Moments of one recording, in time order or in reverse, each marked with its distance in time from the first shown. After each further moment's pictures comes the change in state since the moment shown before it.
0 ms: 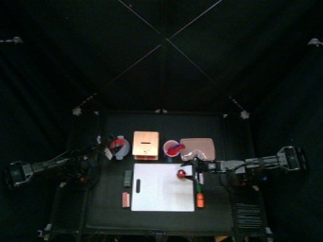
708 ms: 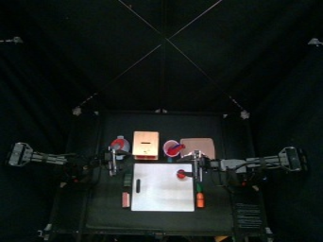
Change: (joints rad) left arm -0.557 -0.003 -0.058 0.003 -0.314 0.000; right arm -0.044 -0.023 -0.040 -0.072 -0.267 -0.009
